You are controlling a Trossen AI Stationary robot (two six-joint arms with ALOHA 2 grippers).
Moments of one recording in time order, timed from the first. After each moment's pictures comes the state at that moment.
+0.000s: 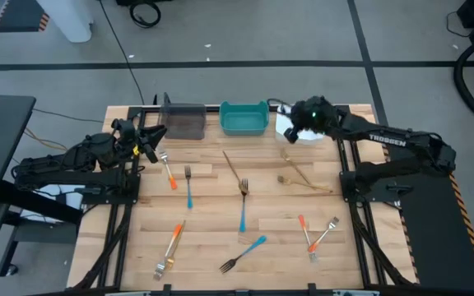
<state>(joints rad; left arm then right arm) 0.08 0.40 0.56 -0.23 -0.59 -0.38 -0.57 1.12 0.79 -0.26 0.26 -0.10</state>
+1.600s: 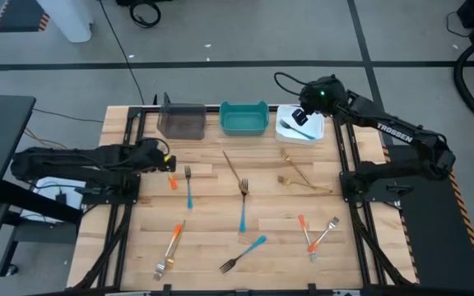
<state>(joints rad) 0.08 0.81 0.56 -0.82 -0.47 -1.26 -0.69 1.12 1.01 -0.52 0.29 -0.10</state>
